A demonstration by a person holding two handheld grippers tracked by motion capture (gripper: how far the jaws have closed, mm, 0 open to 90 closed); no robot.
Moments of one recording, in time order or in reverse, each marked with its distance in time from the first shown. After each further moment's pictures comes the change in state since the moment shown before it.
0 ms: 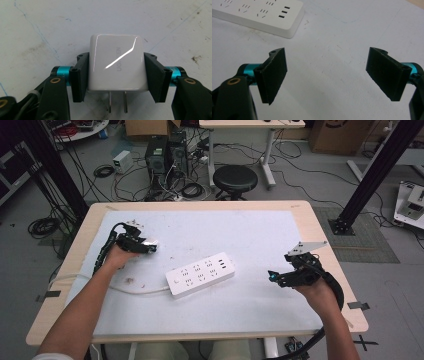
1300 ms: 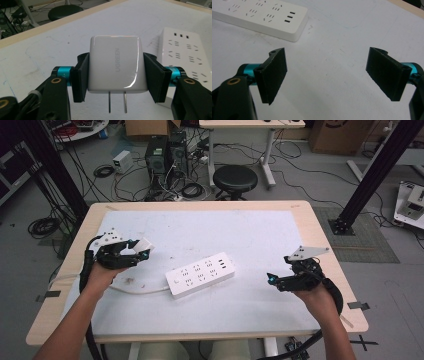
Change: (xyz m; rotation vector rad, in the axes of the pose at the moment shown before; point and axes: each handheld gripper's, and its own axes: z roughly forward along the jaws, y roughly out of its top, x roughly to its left) left arm -0.069 -0.033 -0.098 -0.387 -0.051 0.086; right arm 0.013 -0.006 -0.006 -0.052 -0.015 -0.007
